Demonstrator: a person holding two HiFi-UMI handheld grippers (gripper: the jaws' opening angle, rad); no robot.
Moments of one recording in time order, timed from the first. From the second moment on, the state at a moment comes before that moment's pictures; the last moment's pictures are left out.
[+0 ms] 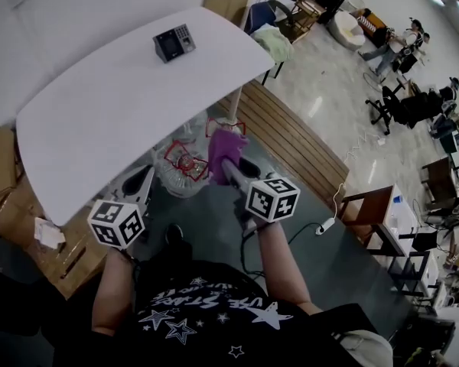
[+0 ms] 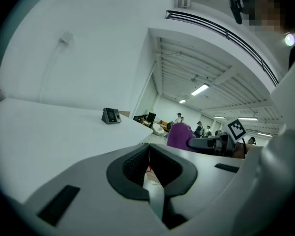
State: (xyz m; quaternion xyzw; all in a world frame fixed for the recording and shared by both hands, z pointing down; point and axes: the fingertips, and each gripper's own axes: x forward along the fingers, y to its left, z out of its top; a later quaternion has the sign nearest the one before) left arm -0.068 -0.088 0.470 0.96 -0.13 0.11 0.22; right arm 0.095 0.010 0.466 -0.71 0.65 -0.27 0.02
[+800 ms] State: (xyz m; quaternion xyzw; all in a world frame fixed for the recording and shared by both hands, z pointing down) left arm -0.045 -0.215 0.486 0.95 -0.13 0.10 0.25; right arm 0.116 -0.110 0.480 -0.72 0.63 -0.28 0.00
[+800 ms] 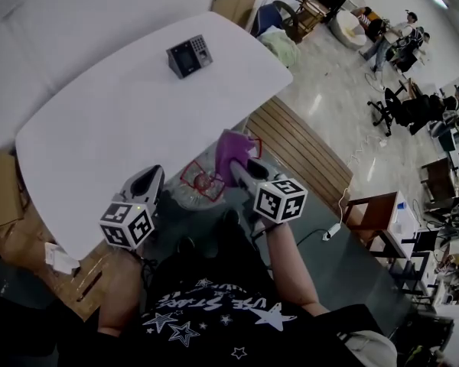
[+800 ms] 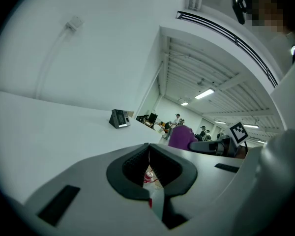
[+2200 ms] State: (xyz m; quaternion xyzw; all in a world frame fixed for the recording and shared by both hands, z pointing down) left arm 0.144 -0.315 0.464 0.92 -0.30 0.10 0.22; right arm 0.310 -0.302 0.475 -0.57 0.77 -0.29 -0.02
